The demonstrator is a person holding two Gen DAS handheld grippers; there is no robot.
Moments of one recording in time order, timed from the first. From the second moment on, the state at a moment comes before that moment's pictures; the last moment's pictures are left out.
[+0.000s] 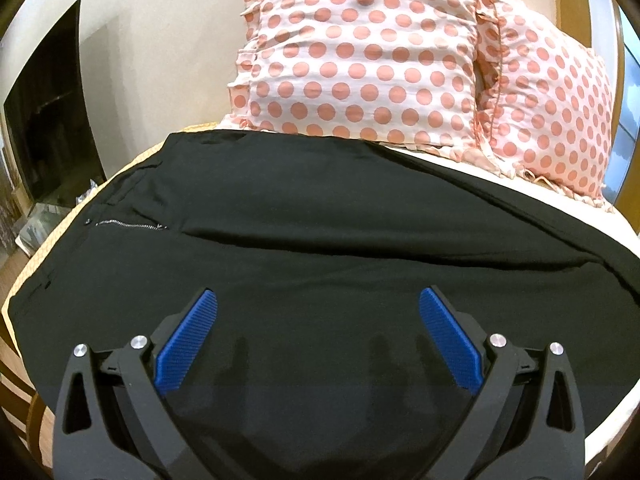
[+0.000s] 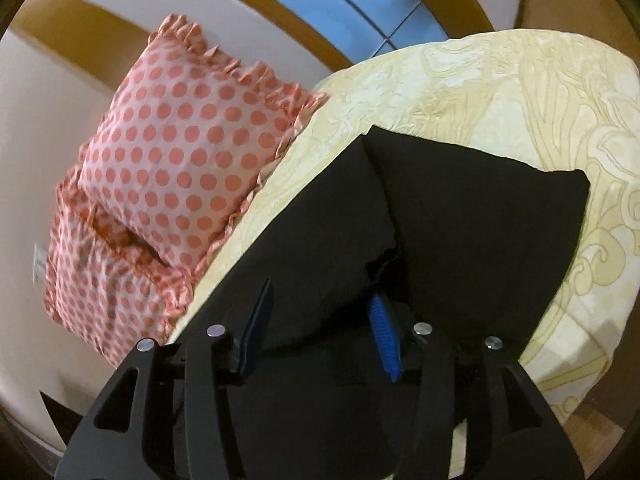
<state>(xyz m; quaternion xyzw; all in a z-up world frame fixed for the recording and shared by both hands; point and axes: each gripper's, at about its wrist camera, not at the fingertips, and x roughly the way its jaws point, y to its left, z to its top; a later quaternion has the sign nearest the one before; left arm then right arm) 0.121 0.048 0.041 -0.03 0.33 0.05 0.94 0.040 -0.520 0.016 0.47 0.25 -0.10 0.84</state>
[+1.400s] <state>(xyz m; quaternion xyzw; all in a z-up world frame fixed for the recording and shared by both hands) 0.397 0.196 0.041 -0.20 0.51 0.13 0.83 -0.006 -0.557 0.005 0.51 0.20 -0.10 0.83</state>
